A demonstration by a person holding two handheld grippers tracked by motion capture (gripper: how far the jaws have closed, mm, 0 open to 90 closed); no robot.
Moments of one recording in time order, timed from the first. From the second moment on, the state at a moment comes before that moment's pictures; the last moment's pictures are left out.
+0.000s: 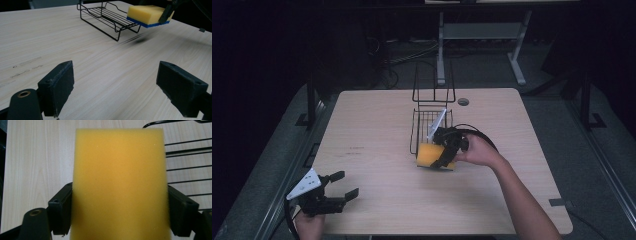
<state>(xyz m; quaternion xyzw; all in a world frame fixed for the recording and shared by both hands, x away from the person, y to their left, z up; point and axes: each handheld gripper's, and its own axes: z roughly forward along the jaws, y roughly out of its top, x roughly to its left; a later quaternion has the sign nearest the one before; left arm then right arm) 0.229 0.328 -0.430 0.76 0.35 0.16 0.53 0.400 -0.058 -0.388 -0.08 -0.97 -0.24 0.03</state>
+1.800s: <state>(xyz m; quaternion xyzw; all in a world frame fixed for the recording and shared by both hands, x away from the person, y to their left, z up) 0.228 0.331 -0.430 0.76 0.35 0.17 0.53 0.474 -0.048 -0.397 -0.12 -0.97 -0.21 0.05</state>
